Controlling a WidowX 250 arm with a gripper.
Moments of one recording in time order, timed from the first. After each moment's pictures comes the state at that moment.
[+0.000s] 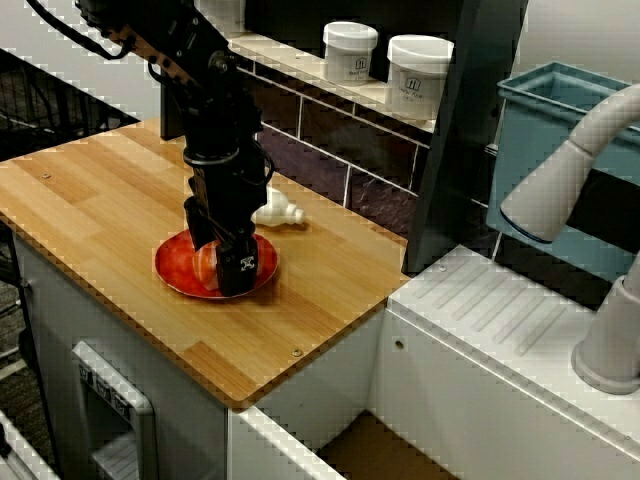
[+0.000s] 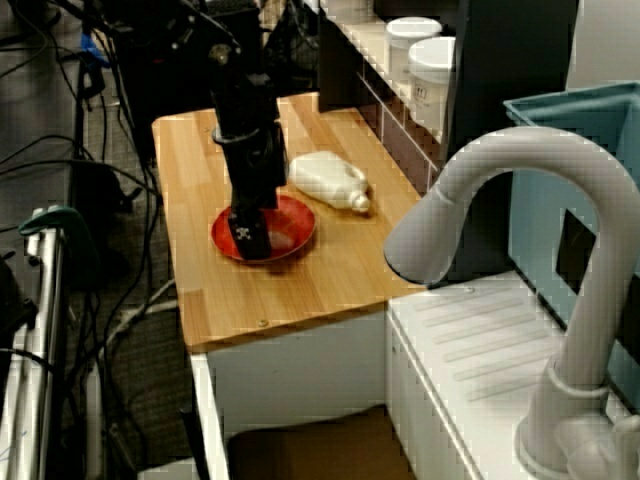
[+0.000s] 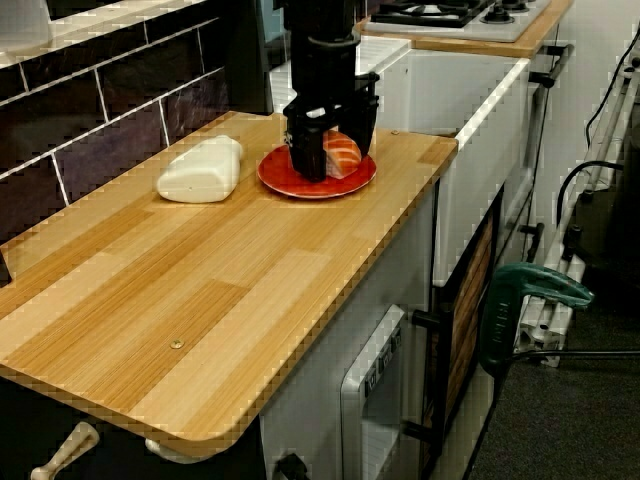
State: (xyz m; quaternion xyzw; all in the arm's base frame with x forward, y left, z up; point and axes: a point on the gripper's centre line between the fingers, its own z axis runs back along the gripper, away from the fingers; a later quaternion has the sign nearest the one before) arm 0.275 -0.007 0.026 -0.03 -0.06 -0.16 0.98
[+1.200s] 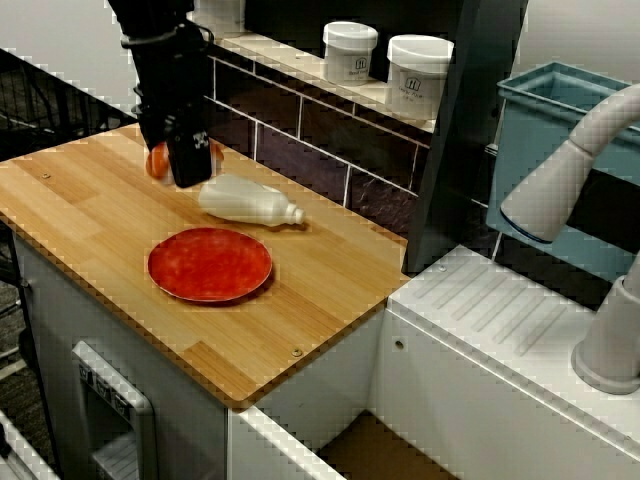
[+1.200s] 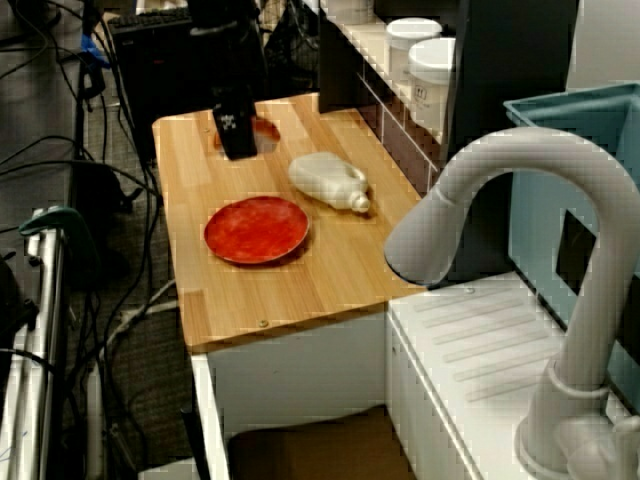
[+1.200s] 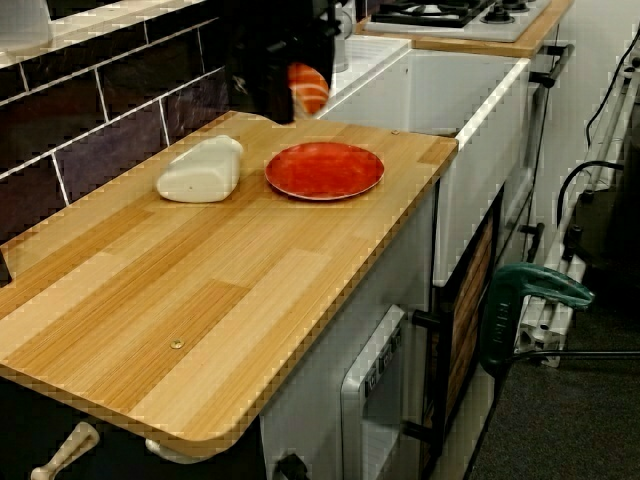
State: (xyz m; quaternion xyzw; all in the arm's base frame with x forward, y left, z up) arm 0.280 0.056 0.101 -0.09 -0.09 -0.10 0.99
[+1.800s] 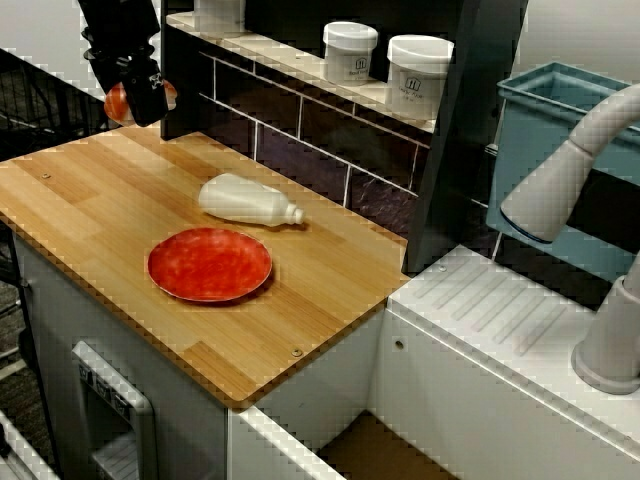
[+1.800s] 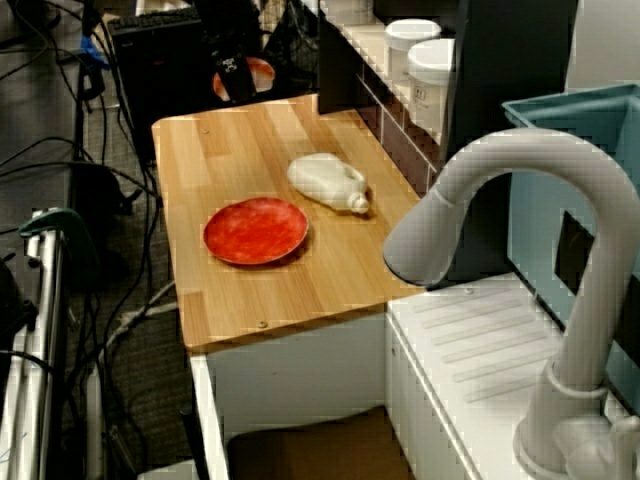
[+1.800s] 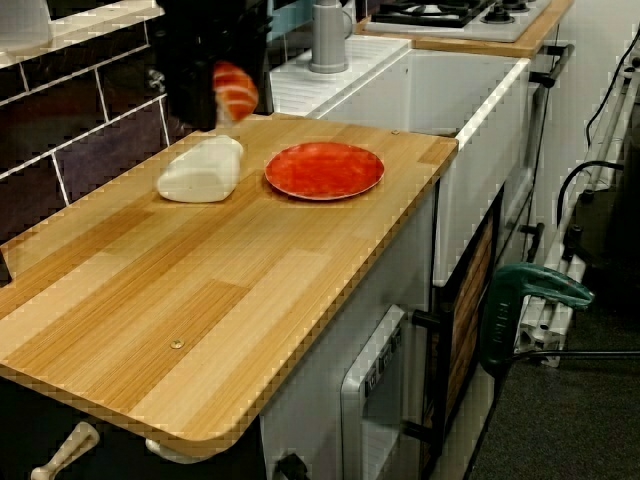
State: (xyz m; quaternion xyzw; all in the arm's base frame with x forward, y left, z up) arm 0.290 0.128 0.118 -0.04 -0.14 -0.04 0.99
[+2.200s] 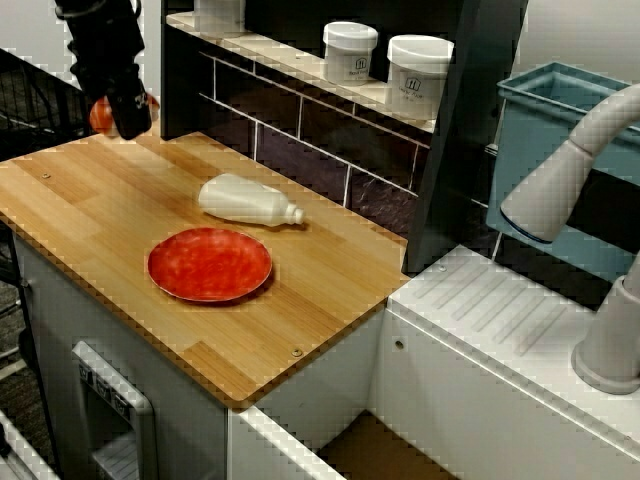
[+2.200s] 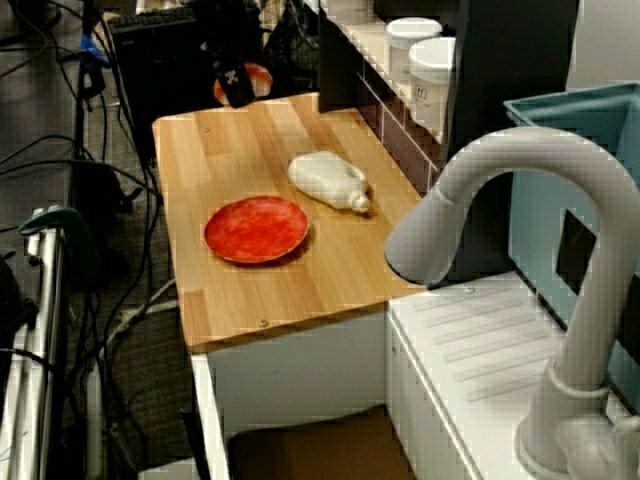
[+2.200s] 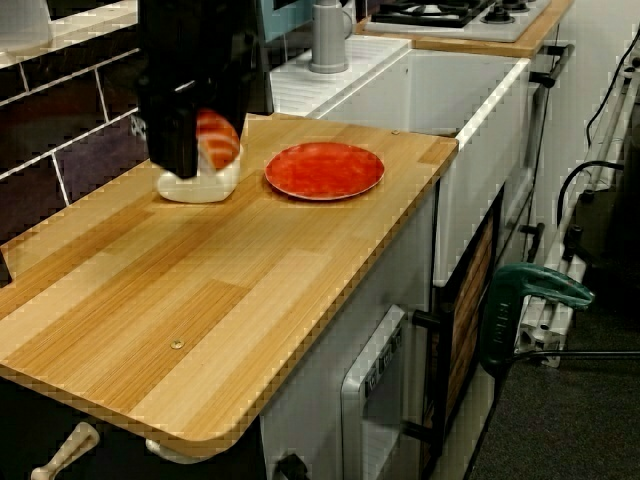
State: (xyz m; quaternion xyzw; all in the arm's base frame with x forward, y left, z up) arm 0.289 0.151 0.093 0.00 -0.15 -0.03 0.99
